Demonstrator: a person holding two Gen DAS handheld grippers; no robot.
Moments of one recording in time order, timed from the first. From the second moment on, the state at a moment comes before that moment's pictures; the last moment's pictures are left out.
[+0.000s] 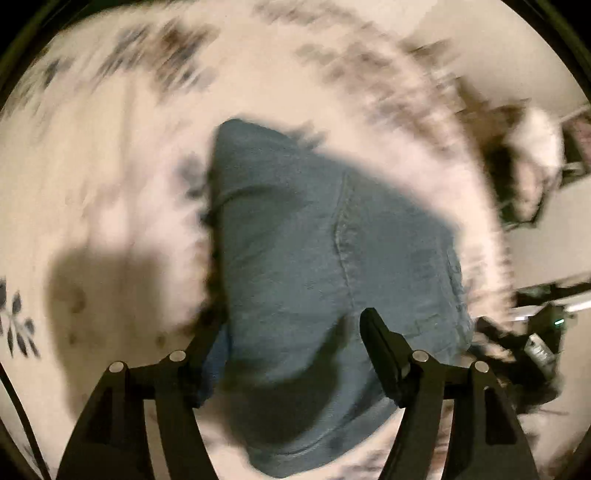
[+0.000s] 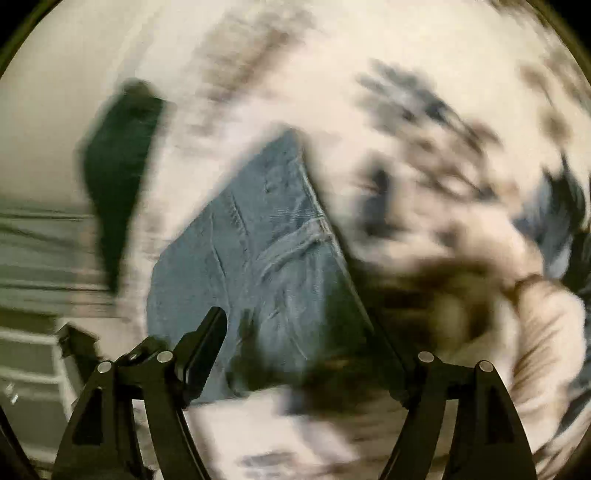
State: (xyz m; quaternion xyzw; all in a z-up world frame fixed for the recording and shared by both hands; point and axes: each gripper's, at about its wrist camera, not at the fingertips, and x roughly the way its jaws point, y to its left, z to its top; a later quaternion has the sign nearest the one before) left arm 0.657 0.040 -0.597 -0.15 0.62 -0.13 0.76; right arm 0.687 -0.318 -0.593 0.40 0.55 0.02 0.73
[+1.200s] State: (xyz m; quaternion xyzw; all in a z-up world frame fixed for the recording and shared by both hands) left arm 0.339 -0.011 -0.149 -0.01 0.42 0.01 0.91; right arm 0.379 -0.206 -0.073 0.01 0.43 -0.07 0.90
